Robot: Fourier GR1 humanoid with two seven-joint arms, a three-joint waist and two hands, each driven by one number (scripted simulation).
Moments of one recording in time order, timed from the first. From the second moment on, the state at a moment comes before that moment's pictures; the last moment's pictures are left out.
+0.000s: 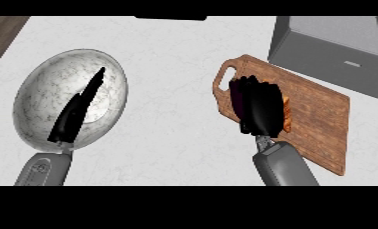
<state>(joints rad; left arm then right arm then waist) -0.16 0.26 -0.04 -1.36 -0.21 -0.02 -0.03 -0.30 -0.02 0.32 -1.48 1.46 0.02 0.55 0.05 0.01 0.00</state>
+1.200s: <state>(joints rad) -0.16 0.25 0.01 -1.32 -0.24 -0.02 -0.05 -0.96 -0.23 -0.10 -1.35 1.36 0.34 0.62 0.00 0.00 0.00</state>
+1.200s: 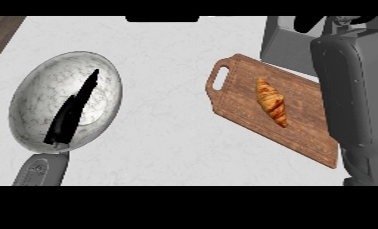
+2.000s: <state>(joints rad) -0.15 0.24 0.01 -1.35 -0.24 -0.05 -0.04 -0.92 -0.46 -0.33 -0.95 1.24 0.27 0.45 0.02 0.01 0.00</state>
